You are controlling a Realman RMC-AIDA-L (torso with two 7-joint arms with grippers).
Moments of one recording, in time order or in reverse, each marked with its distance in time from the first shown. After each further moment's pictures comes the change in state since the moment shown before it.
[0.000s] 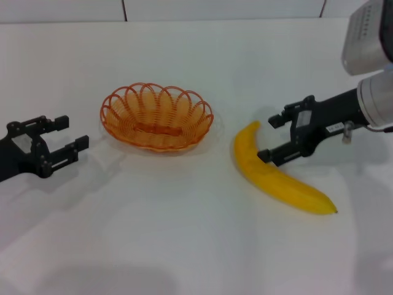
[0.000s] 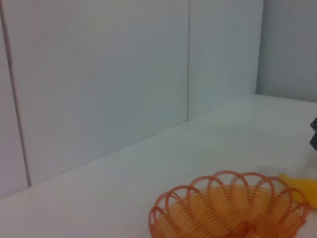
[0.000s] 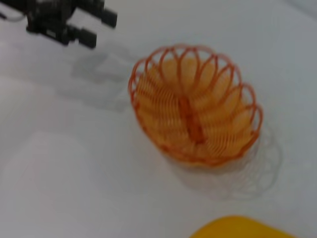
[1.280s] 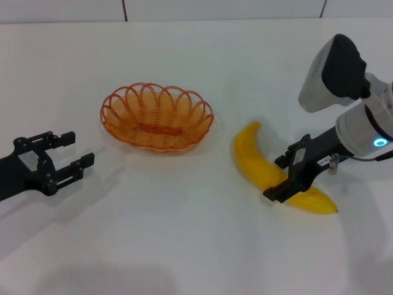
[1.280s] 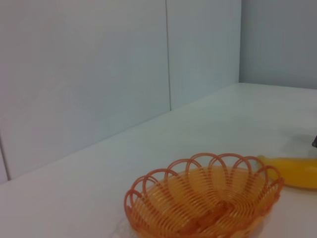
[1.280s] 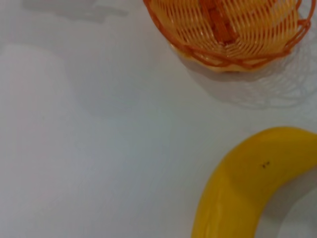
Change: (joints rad) left arm 0.017 0.000 0.001 -0.060 0.009 0.006 0.111; right arm 0.016 -0.003 -0.236 0.022 -0.136 0.043 0.252
